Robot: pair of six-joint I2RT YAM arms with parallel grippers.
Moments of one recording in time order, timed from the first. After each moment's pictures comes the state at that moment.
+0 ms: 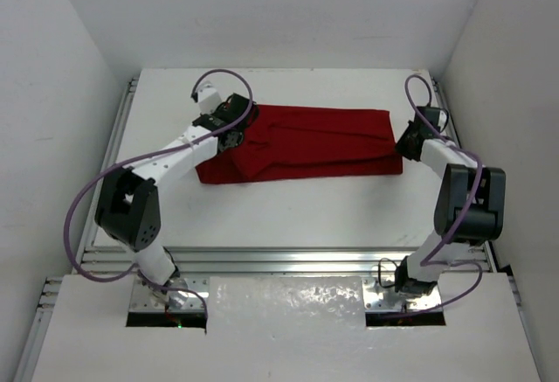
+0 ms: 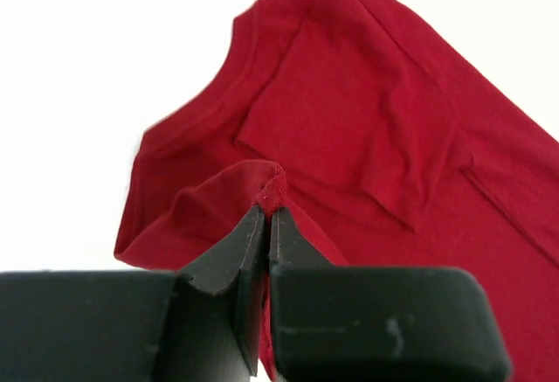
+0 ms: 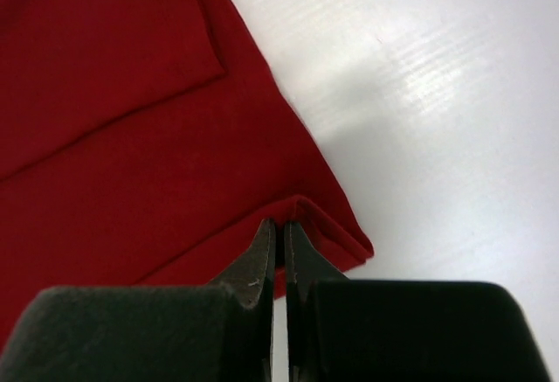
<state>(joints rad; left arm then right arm) -0.48 1.66 1.33 -0.60 -0.79 -0.94 -0.16 1.66 0.96 -0.16 0.07 0.44</state>
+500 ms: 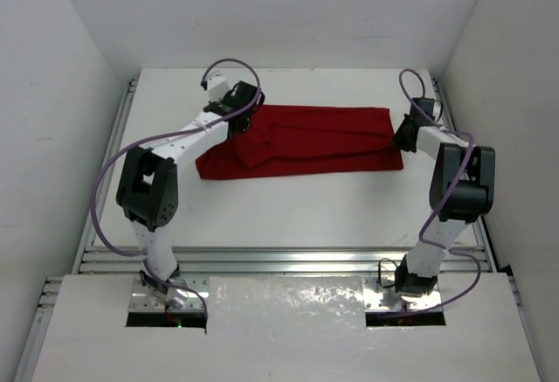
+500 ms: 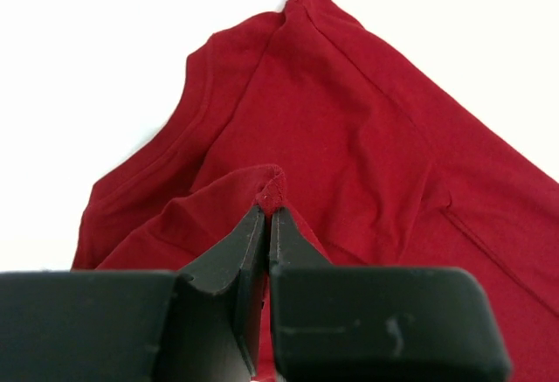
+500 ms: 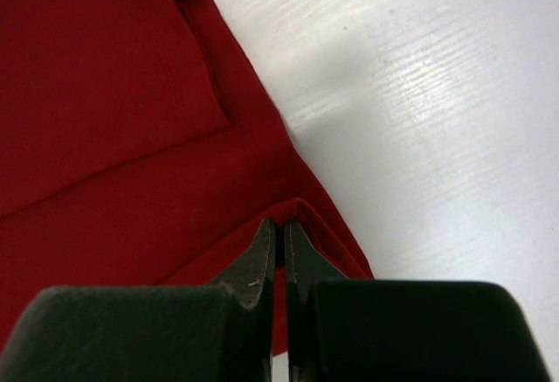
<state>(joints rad) -0.43 1.87 1.52 -0.55 -0.77 -0.87 -0.16 1.88 1.15 -0.15 0.08 0.40</state>
